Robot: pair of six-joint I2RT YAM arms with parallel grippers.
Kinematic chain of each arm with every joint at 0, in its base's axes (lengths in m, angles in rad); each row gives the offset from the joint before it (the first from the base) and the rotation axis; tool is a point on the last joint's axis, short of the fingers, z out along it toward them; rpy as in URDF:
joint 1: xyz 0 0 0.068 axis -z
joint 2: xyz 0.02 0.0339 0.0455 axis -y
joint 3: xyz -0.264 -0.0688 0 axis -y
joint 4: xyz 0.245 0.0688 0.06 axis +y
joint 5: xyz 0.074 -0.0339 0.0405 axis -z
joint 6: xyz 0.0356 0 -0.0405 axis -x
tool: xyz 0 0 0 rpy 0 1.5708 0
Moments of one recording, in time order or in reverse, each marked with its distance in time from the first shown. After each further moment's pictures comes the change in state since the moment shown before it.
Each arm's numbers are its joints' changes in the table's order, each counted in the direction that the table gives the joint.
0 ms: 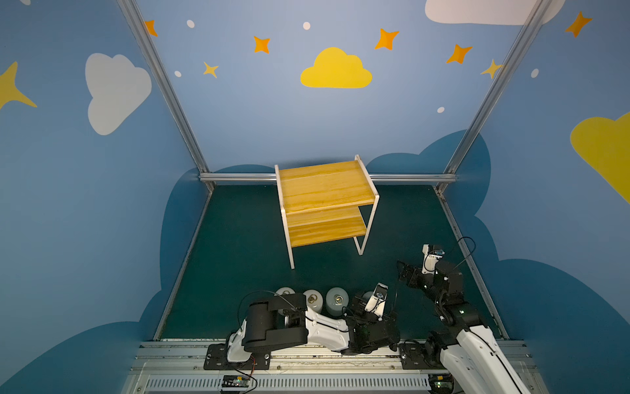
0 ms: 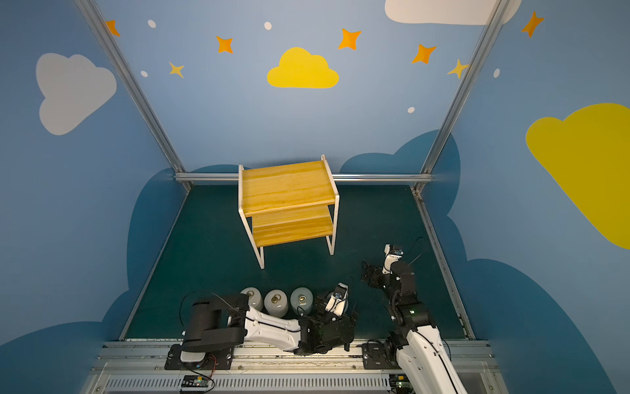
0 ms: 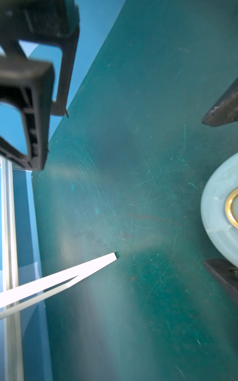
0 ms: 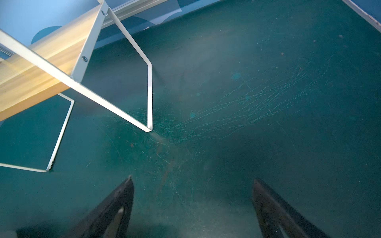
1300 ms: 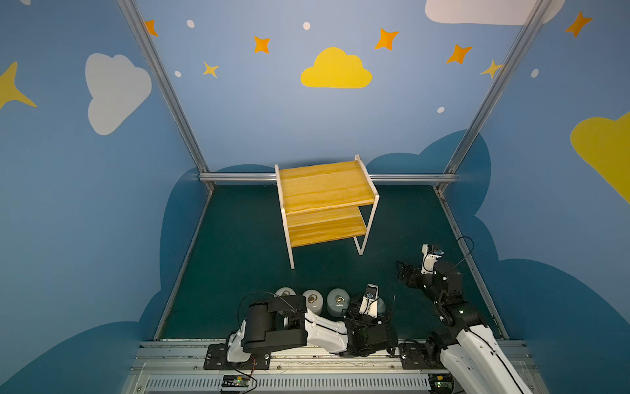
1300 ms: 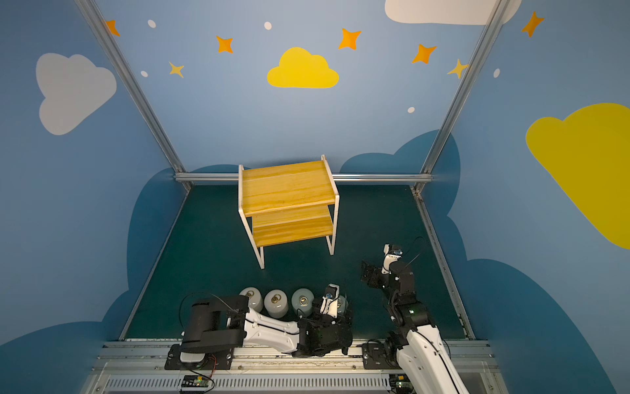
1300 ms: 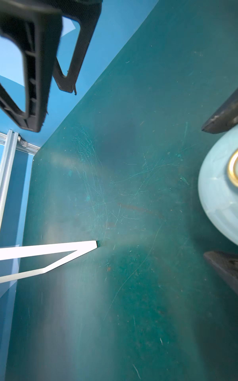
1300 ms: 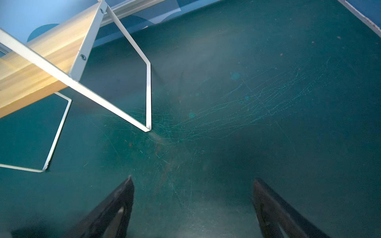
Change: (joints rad) left arm 0.004 0.004 -0.022 0.063 -0.034 0.267; right arm -0.019 -0.008 0.001 -0.001 0.034 0.000
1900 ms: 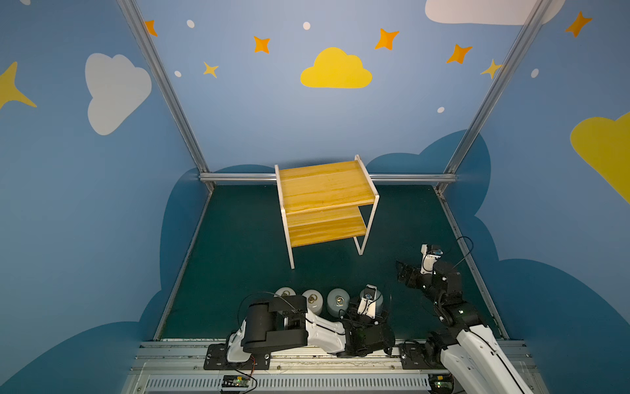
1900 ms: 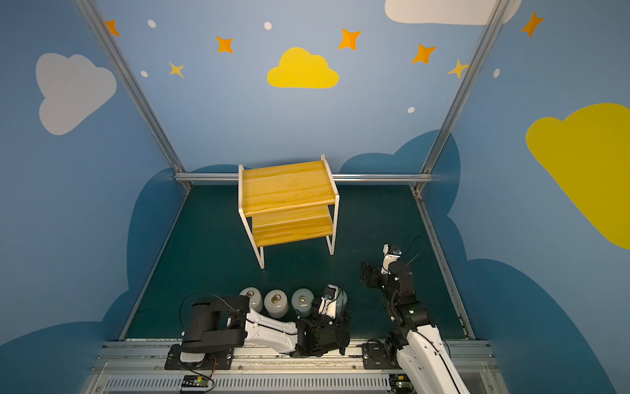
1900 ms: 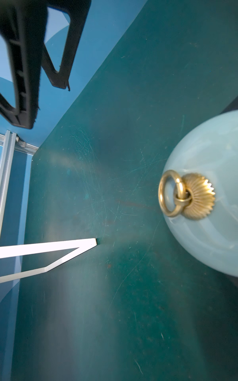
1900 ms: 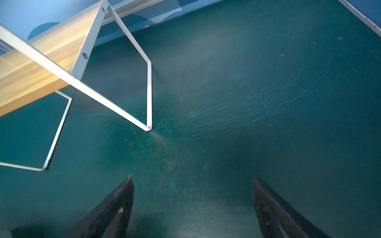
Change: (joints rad) left arm -0.003 0.000 -0.032 -0.056 -0.001 -0.041; right arm -0.015 0.000 0.002 0.002 0.012 0.000
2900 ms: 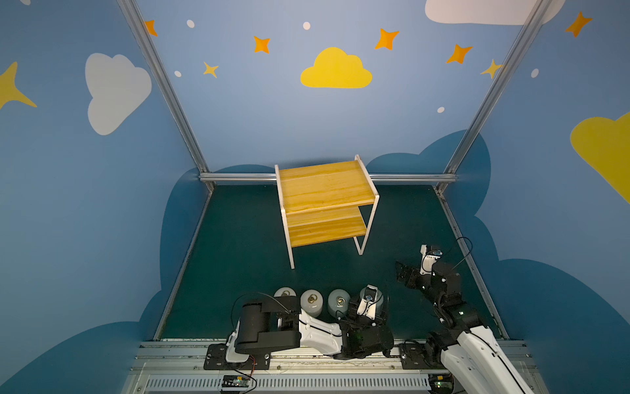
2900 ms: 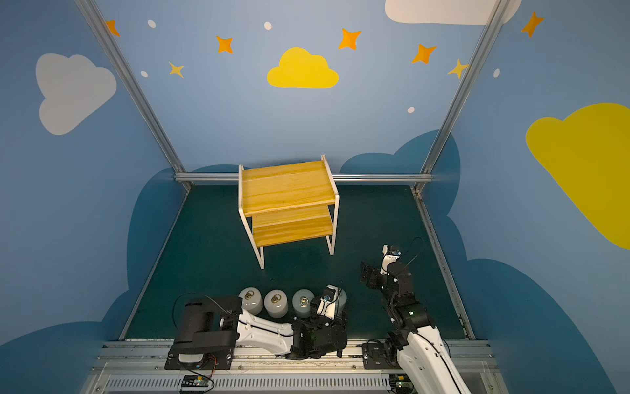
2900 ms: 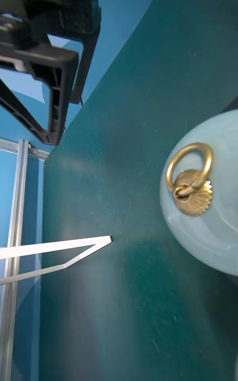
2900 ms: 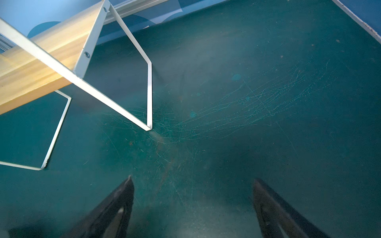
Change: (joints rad) left arm 0.019 0.052 -0.035 -0.027 -0.034 -0.070; right arm -0.029 0.013 0.000 0.010 0.034 -0.004
